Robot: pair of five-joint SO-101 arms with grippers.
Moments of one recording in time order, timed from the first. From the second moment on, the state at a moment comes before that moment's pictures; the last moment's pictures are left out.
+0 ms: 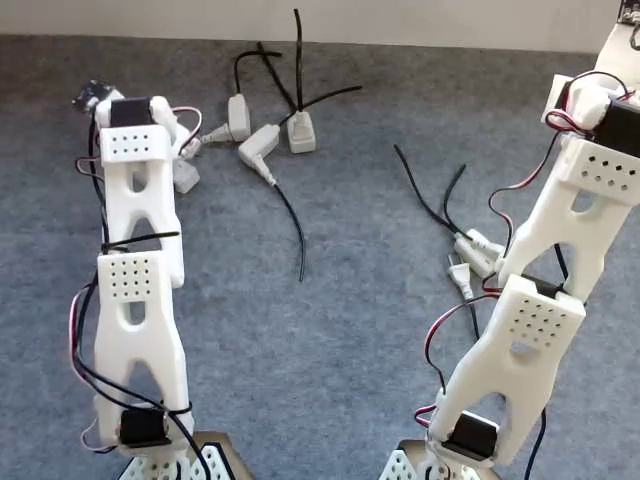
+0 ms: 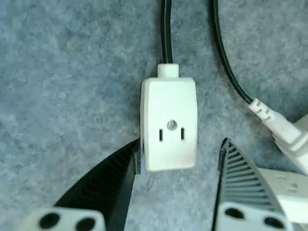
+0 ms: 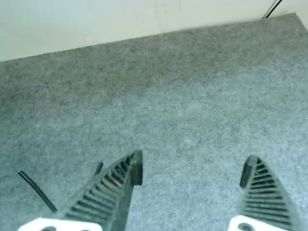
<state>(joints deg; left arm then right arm) -12.7 68.8 -82.1 97.2 51.9 19.0 41.7 -88.4 93.4 8.0</state>
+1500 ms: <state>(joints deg) -12.1 37.1 -93.5 101.1 14.9 19.0 41.7 -88.4 93.4 8.3</state>
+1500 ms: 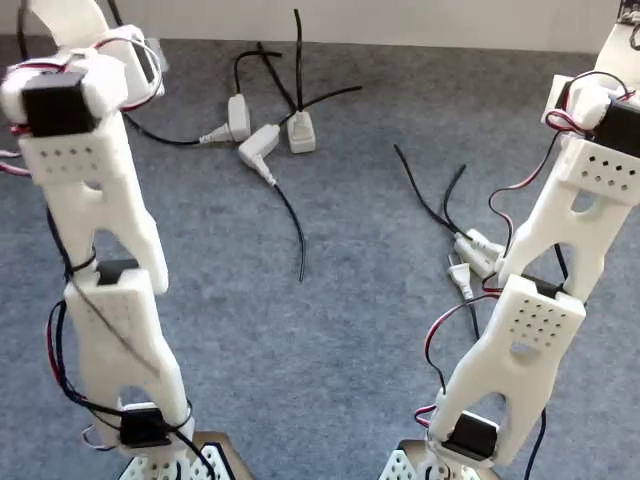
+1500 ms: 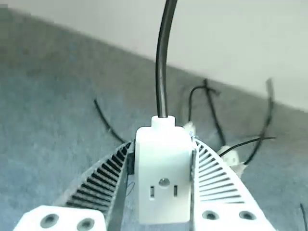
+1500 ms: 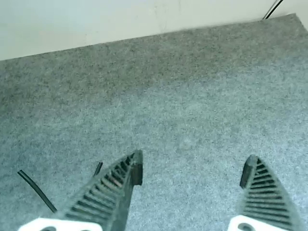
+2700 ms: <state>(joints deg) 10.2 -12.6 41.5 54.0 -9.6 20.9 41.7 -88.4 93.4 8.3</state>
